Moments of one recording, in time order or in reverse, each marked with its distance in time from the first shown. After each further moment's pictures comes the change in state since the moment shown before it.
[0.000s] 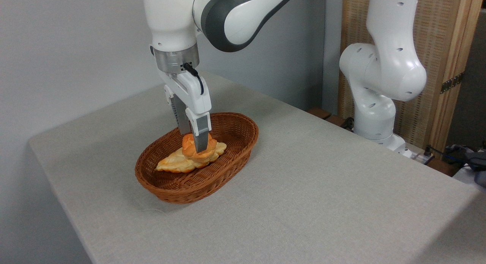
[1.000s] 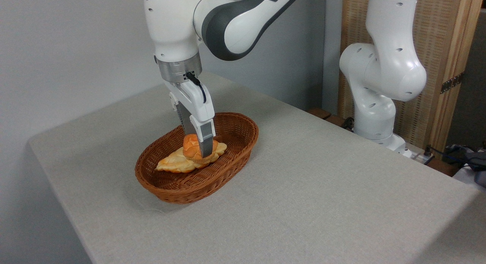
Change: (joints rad) arm -0.002 0.014 -0.003 -0.028 0.000 0.000 0.013
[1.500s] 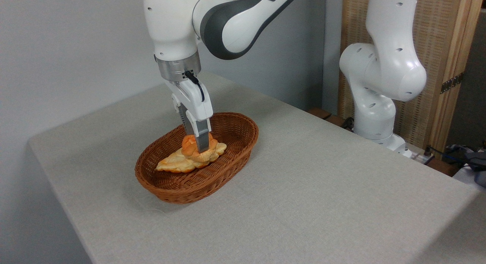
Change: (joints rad) arm -0.001 0.000 -0.013 0.000 0.000 0.000 0.001
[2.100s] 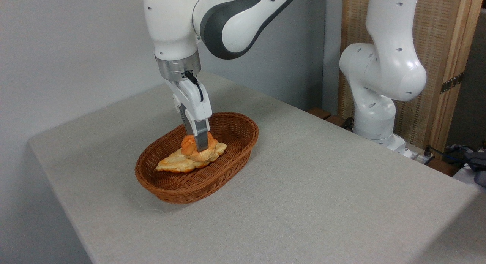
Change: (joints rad) arm 0.000 -0.001 -0.001 0.001 0.000 0.000 0.029
